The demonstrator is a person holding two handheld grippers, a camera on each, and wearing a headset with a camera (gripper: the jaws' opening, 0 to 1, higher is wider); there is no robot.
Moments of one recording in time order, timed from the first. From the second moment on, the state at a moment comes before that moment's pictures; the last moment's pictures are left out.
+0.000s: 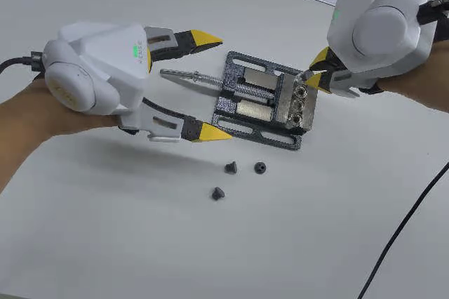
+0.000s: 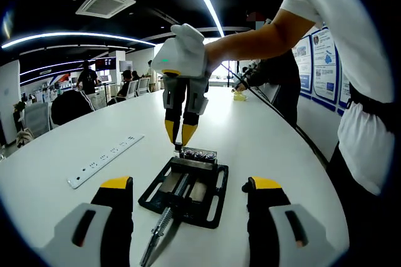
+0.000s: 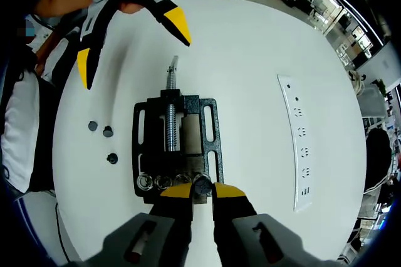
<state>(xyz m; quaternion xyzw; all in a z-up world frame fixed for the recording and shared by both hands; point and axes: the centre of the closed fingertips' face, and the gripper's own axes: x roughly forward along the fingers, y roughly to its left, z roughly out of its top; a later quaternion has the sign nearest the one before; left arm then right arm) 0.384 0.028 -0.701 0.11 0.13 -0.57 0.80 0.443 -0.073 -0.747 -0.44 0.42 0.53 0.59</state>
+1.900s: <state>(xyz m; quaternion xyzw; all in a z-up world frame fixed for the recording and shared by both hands) 0.384 0.029 -0.704 0.11 0.13 -0.58 0.80 0.446 -0.071 -0.753 -0.46 0.44 0.54 0.54</state>
